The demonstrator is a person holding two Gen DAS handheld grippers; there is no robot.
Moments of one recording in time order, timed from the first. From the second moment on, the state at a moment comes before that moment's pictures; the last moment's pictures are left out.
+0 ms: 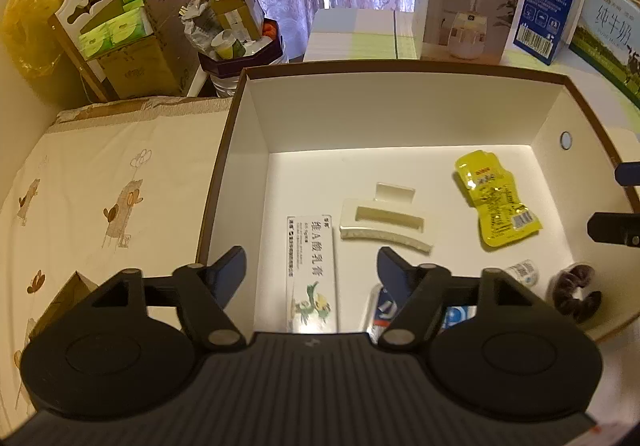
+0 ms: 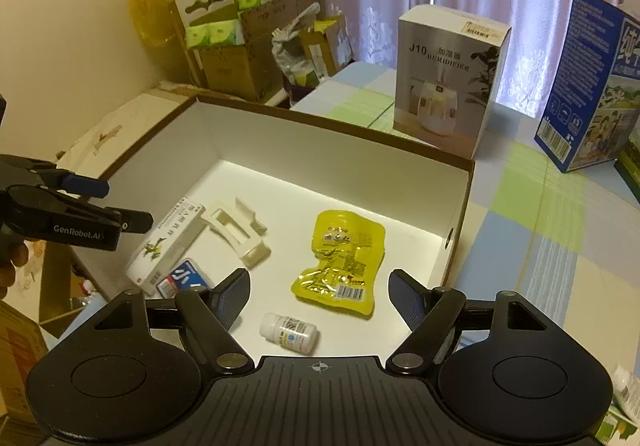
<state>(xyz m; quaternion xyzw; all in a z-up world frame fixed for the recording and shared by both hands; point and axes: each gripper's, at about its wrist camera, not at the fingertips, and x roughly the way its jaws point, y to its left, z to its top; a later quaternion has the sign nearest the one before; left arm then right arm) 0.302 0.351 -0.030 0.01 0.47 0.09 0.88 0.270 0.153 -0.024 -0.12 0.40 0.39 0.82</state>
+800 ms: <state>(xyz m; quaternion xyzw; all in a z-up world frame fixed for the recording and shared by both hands) 0.229 0.268 0.019 0.00 0.43 0.04 0.90 0.210 0.075 0.004 -0.07 0.40 0.38 0.83</state>
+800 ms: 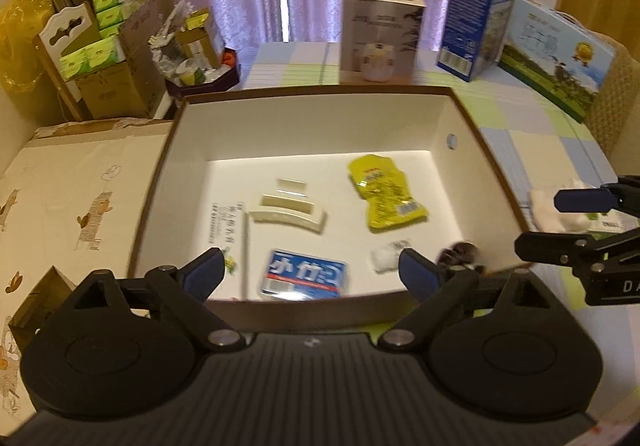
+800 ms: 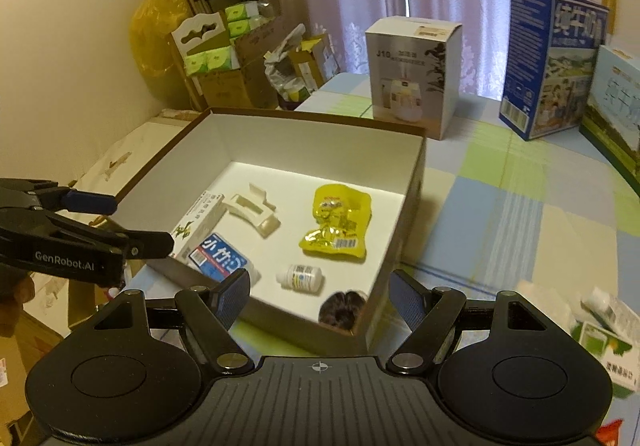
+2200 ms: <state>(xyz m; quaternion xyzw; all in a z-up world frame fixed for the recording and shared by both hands) 0.193 0.069 0.000 0.04 0.46 -0.03 0.88 0.180 -0.115 -0.009 -0.04 0.45 0.33 0.83</state>
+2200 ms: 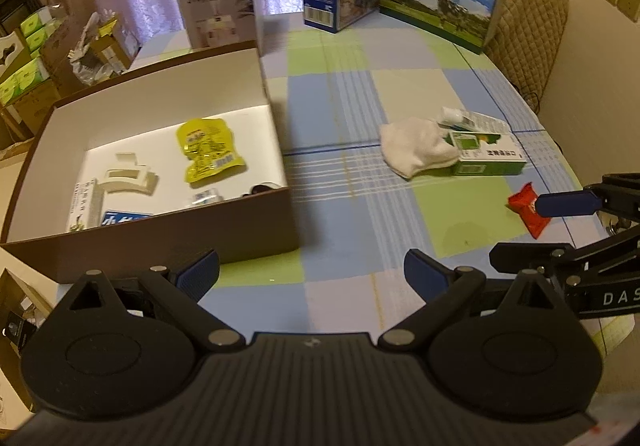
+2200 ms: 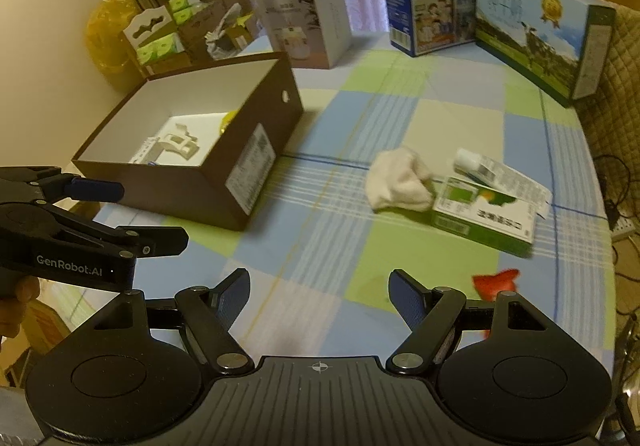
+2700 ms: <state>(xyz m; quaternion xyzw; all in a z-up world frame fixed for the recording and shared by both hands) 0.208 -0.004 -0.015 0.07 0.47 -0.07 0.88 0.190 -0.182 -0.025 -0.03 0.48 0.26 0.84</state>
